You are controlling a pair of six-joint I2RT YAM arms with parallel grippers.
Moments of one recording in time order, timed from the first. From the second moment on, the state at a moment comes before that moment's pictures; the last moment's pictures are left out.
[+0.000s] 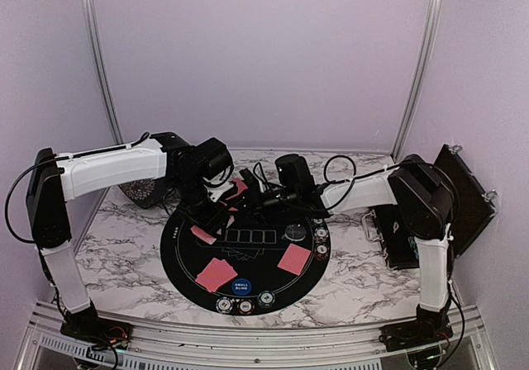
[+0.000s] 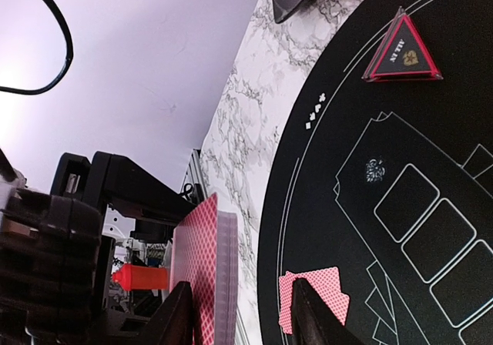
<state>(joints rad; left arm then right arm) -0.81 1.83 1.56 -1.11 0.08 -0.18 0.77 2.09 1.34 0.34 -0.83 0.90</state>
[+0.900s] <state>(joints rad) -0.81 1.83 1.56 -1.12 0.08 -0.18 0.76 2.04 1.30 0.36 -0.82 0.95</state>
